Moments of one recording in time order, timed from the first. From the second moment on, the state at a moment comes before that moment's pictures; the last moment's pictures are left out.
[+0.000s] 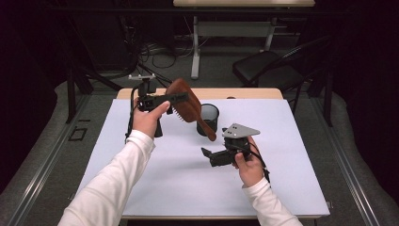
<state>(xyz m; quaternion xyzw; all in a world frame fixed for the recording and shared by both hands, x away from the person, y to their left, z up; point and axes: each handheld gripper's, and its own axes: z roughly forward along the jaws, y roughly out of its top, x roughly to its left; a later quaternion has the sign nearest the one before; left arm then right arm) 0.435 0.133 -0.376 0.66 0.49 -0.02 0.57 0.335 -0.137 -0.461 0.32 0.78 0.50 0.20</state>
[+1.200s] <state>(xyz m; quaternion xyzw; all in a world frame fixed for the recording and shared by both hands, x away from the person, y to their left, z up) 0.466 0.135 -0.352 0.62 0.53 0.02 0.58 0.333 -0.149 -0.457 0.34 0.77 0.50 0.21</state>
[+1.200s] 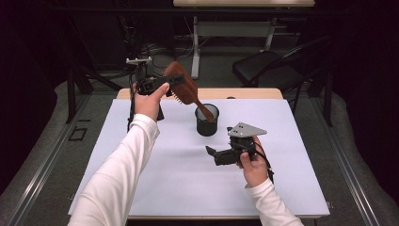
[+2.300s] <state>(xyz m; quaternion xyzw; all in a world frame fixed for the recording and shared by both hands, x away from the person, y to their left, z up) 0.480 0.124 -0.366 0.61 0.55 0.06 0.57 0.334 -0.148 -0.459 0.34 0.77 0.50 0.20</state>
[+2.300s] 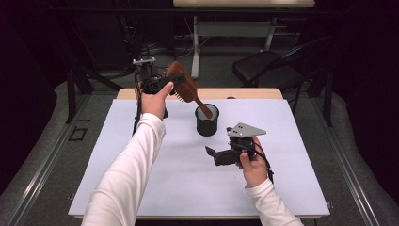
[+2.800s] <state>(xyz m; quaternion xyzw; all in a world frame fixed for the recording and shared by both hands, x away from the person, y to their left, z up) 0.485 0.115 -0.372 0.61 0.55 0.06 0.57 0.335 -0.148 -0.460 0.34 0.77 0.50 0.20</state>
